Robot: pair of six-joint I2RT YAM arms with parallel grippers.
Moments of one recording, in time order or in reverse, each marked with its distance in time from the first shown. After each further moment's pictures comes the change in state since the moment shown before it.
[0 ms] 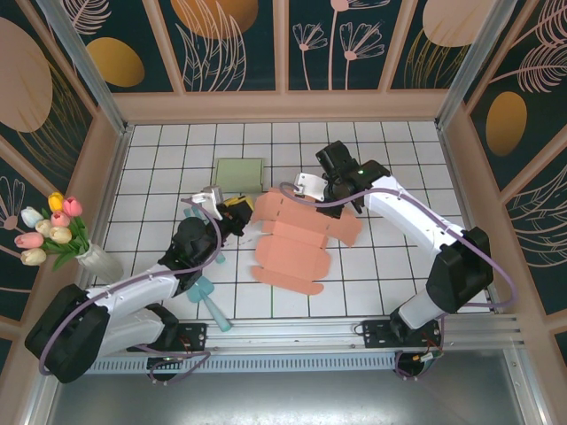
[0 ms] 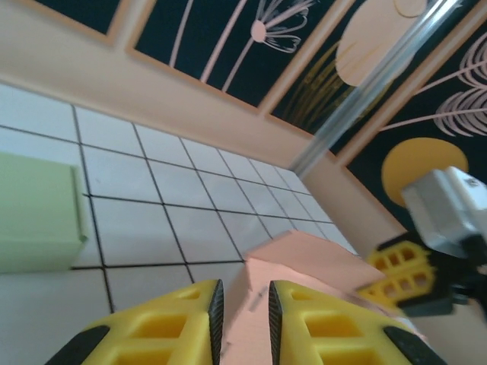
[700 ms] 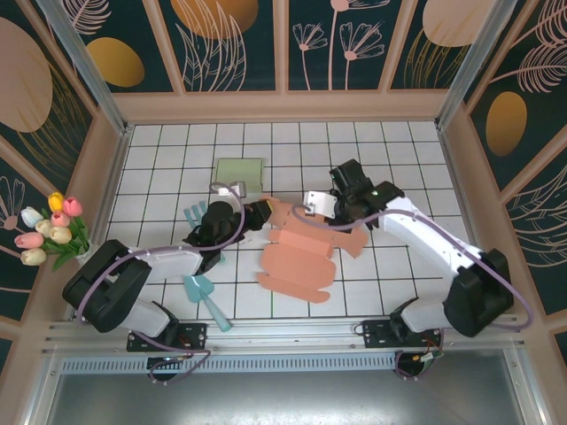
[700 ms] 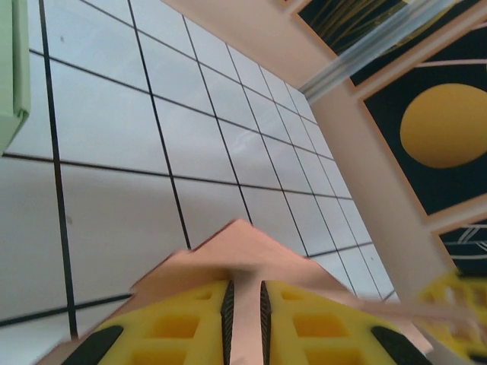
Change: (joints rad) left arm -0.010 0.367 0.176 -0.033 0.086 -0.171; right arm -0.016 -0.203 -0.255 0.107 -0.066 -0.126
